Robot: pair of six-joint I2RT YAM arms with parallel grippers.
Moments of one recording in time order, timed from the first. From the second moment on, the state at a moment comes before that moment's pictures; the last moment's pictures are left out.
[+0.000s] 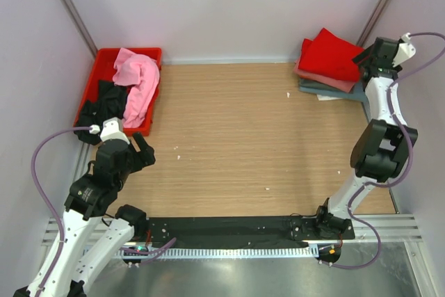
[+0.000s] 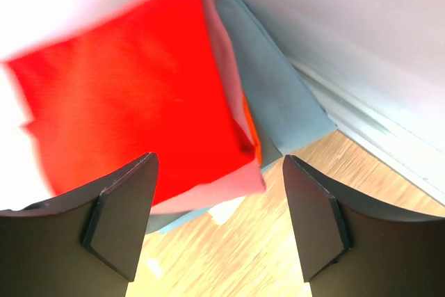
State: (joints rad) left arm -0.40 0.54 0.85 -0.91 -0.35 -0.56; right arm -0.32 1.87 1.63 -0.29 0.28 0.60
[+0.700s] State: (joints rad) left arm -0.40 0.53 0.85 -0.90 -0.35 -0.56; right arm -0.36 2.04 1.70 -0.29 -0.07 0.71
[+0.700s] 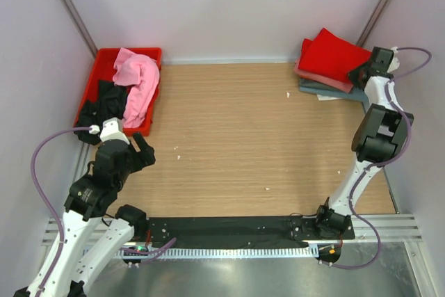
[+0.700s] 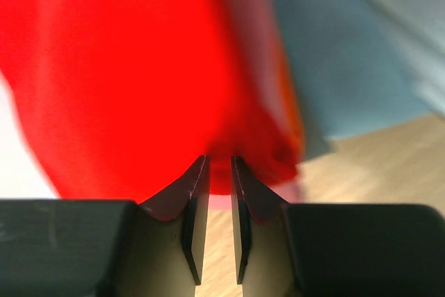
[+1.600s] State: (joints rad) left arm -0.40 0.55 0.85 -0.87 -0.32 -0.50; right arm 0.42 1.30 1.22 -0.35 0.05 0.52
